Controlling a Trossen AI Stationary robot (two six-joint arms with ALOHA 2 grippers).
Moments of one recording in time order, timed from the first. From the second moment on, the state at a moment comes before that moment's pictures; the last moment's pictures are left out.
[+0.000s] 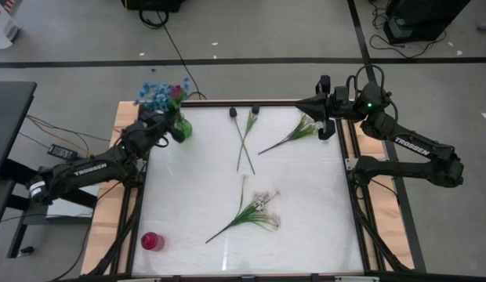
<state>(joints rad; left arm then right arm) 0.54 0.57 0.20 0.39 -0.43 0.06 -0.59 0.87 0.83 0.25 -0.54 0.09</state>
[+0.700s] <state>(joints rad) 0.45 0.57 0.20 0.29 -0.42 0.02 -0.59 0.87 0.83 0.25 -0.54 0.09</state>
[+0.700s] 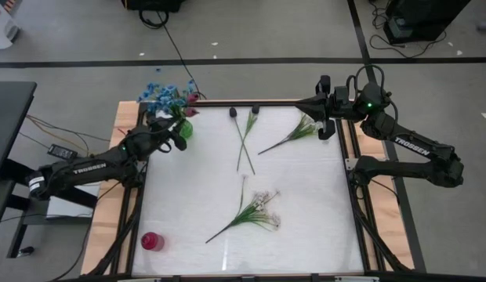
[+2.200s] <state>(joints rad) 0.37 0.57 0.33 0.01 -0.56 0.17 -0.59 0.87 0.83 0.25 -0.54 0.09</state>
